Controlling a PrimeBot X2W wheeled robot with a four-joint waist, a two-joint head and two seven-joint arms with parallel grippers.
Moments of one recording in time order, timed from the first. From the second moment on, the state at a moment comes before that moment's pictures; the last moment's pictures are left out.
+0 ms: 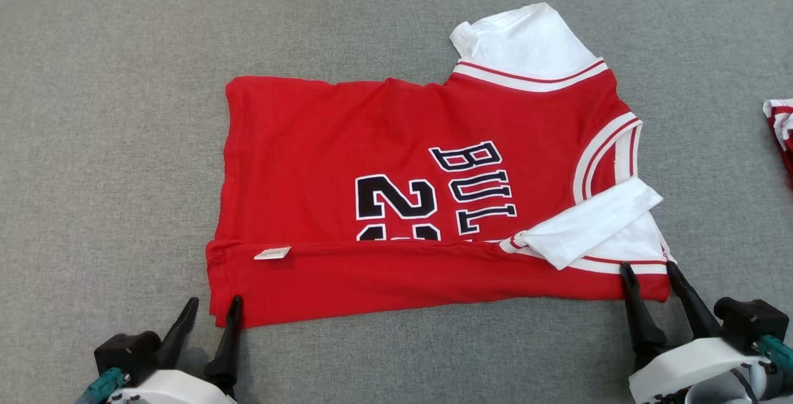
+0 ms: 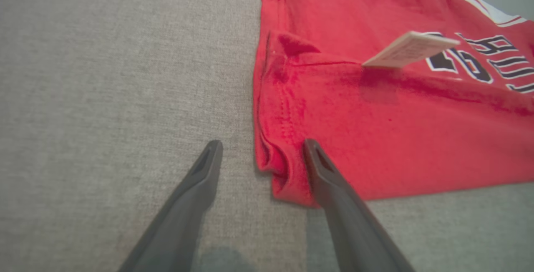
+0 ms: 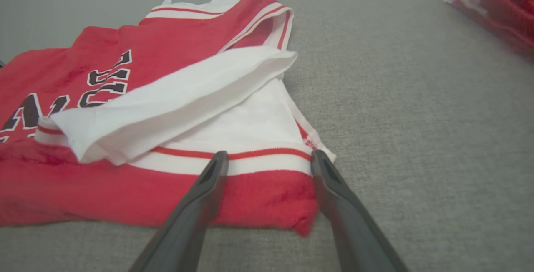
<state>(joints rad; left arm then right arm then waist) -0.01 0.30 -0.32 0.28 -0.62 0.07 -0.19 -0.04 -0.09 0.03 0.26 0.30 0.13 -0.16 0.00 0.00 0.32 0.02</state>
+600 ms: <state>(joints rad) 0.02 0.36 -0.34 0.20 -0.67 0.05 -0.03 0.02 -0.11 0.04 0.21 0.39 0.13 -0.08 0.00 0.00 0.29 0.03</state>
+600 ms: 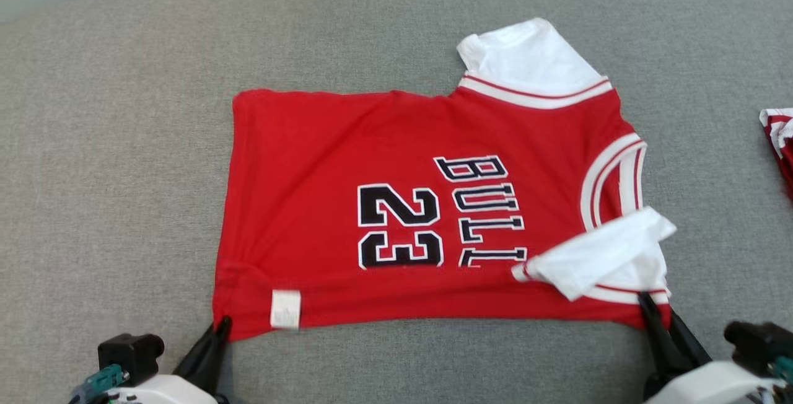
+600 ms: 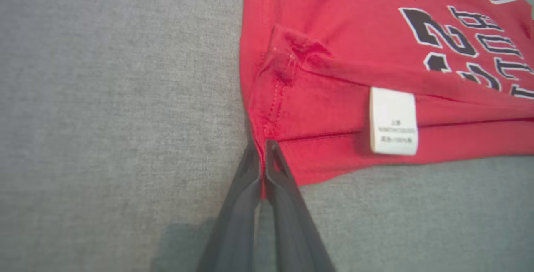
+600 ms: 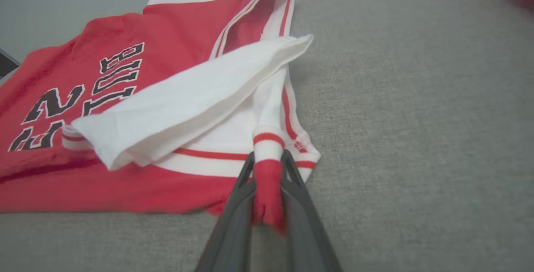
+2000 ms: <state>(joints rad) -0.27 0.37 -0.22 -0.06 -0.52 0.18 -0.23 -0.14 -0.06 -0.09 -0.20 0.21 0.13 -0.14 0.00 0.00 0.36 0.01</state>
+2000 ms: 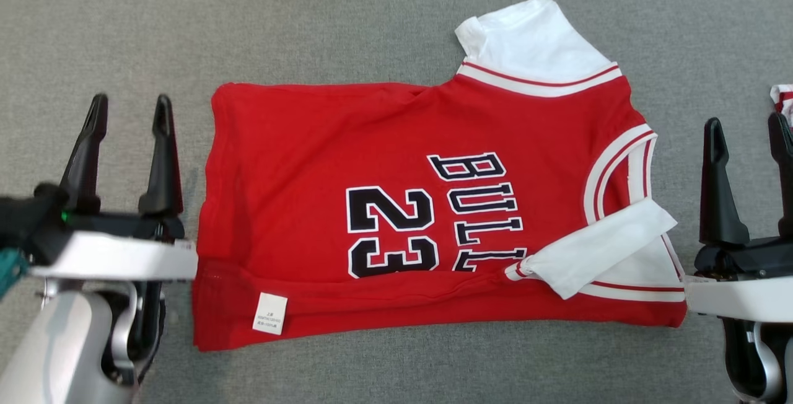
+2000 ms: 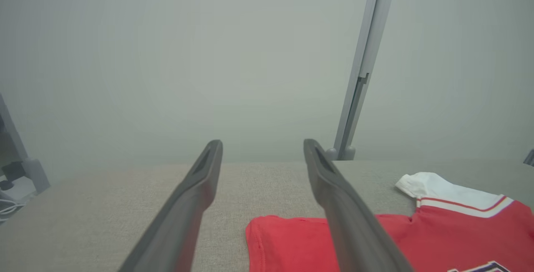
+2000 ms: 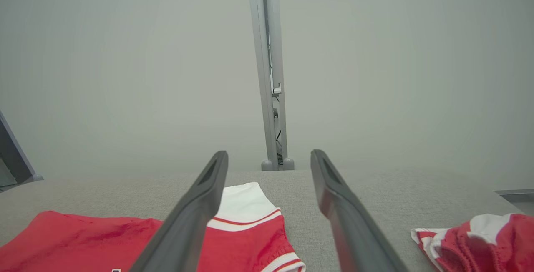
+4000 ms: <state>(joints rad) -1.01 0.26 -0.66 0.71 -0.88 -0.13 0.05 -1.18 -0.38 0.45 0.82 0.54 0.13 0.20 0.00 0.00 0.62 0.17</state>
